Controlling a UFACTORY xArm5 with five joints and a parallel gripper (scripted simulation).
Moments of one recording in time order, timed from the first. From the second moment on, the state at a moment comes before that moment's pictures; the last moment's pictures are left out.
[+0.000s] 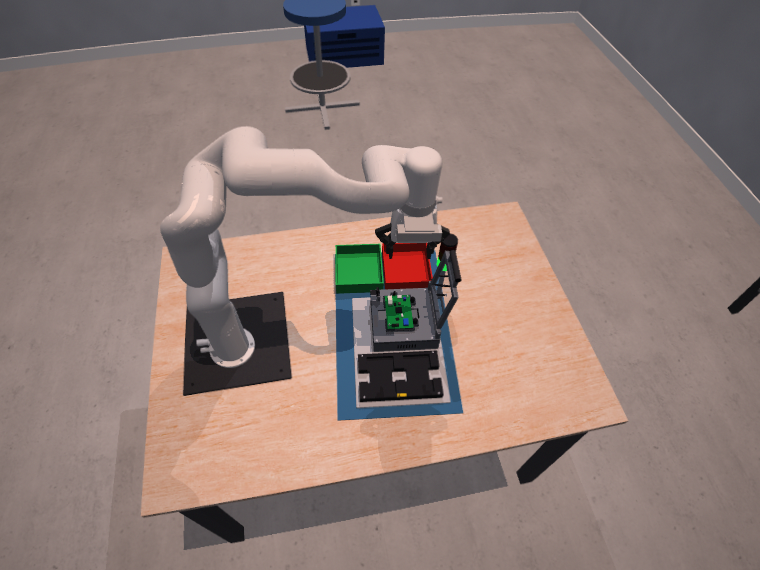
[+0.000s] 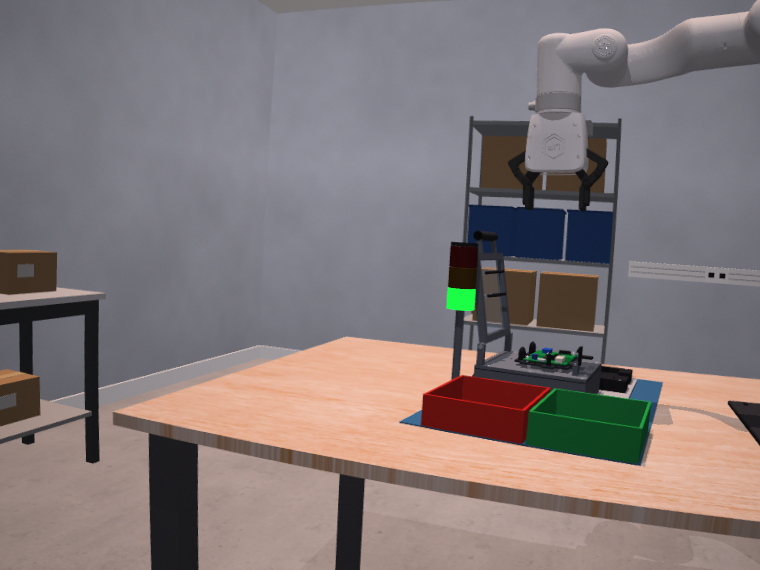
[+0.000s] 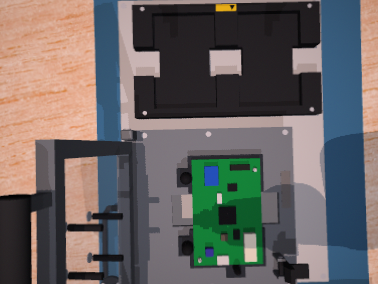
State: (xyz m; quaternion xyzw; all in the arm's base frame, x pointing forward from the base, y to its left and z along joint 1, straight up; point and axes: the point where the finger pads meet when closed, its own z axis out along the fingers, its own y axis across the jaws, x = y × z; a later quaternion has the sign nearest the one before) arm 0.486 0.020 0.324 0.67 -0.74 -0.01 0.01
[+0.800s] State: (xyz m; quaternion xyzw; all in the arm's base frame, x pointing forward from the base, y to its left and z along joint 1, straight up) arm 0.473 0.021 0.299 0.67 -0.74 0.00 0.00
